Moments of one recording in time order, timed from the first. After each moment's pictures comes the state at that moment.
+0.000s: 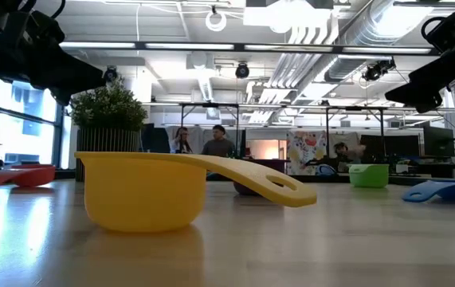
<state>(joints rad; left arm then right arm) 0.05 0.02 0.07 -0.14 -0.18 -0.18 0.36 0.03 0.11 -0.31 0.36 0.23</state>
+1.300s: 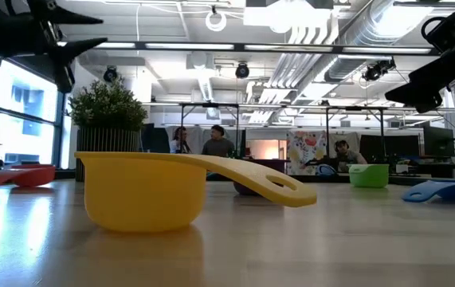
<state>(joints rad) 0.05 0.02 0.07 0.20 -0.19 -0.84 0.36 0.03 0.11 -0.31 0.36 0.23</state>
